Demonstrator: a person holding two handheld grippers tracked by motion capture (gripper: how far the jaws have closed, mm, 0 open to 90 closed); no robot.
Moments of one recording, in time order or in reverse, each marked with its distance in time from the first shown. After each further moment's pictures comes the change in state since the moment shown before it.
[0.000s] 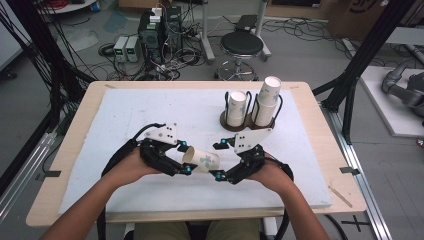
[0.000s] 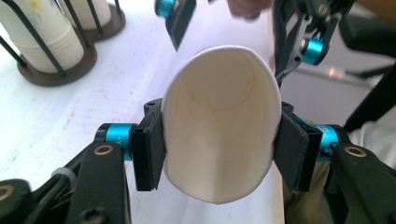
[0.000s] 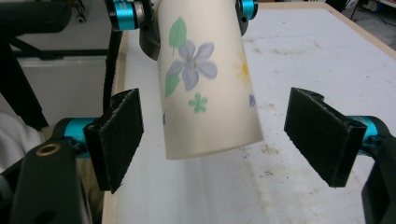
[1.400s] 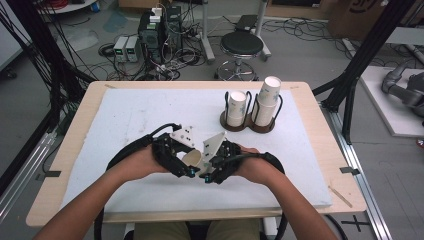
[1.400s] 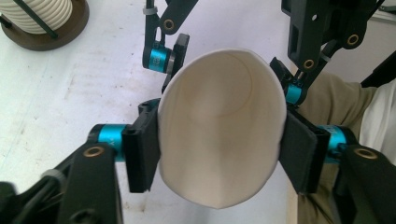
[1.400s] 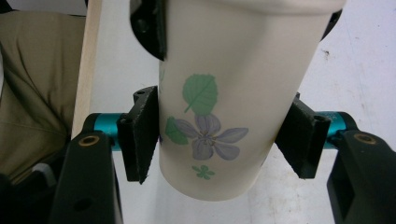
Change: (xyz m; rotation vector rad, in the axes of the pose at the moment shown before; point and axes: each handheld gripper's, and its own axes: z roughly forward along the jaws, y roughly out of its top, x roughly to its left) left arm 0.000 0.016 0.021 0.206 0.032 0.035; right arm 0.004 0.027 0.051 0.407 0.021 -0.204
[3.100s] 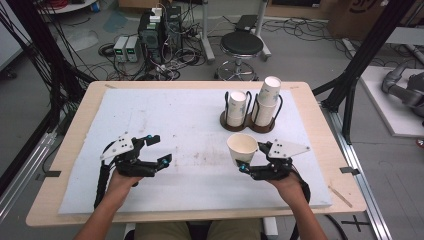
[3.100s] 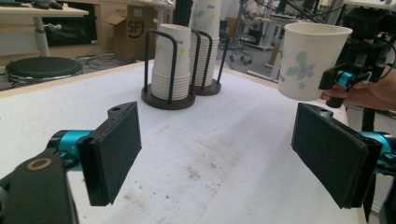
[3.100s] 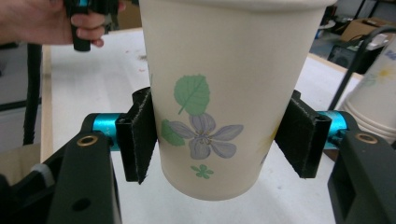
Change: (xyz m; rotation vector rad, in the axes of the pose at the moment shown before) left arm 0.004 -0.138 -0.004 -0.765 0.282 -0.336; right arm 0.026 -0.135 -0.046 -0.568 -0.306 0.435
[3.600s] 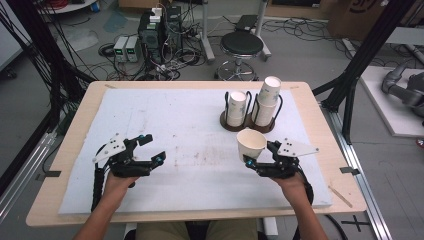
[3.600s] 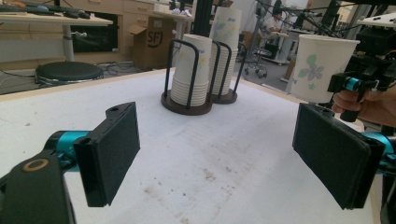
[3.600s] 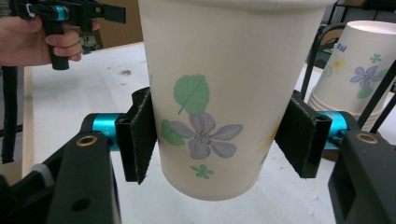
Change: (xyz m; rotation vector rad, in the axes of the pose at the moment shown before) left arm 0.006 -0.003 -0.015 -0.056 0.072 -0.025; right arm -0.011 -0.009 -0.009 -0.052 -0.054 0.071
